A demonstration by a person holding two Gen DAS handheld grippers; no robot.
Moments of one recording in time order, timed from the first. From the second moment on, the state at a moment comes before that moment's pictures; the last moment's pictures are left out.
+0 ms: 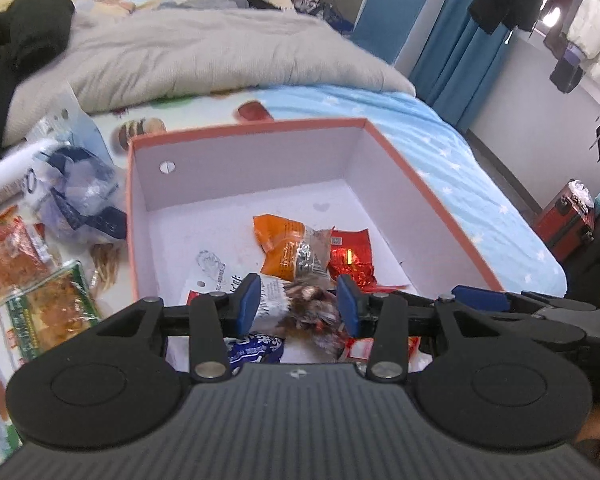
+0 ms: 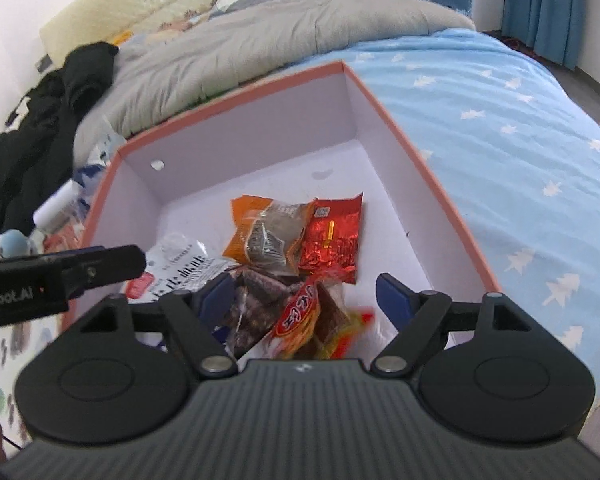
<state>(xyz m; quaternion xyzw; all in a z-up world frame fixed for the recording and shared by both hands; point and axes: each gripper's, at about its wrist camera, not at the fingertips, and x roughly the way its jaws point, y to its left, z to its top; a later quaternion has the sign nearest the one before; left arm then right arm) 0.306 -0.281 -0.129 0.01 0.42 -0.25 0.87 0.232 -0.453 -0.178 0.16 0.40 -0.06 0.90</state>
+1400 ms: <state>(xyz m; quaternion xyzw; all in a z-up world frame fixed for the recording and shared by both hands) 0.005 -0.044 -0.035 -0.06 0.29 -0.14 0.94 0.002 -0.273 -0.074 0.09 0.28 0.04 0.95</state>
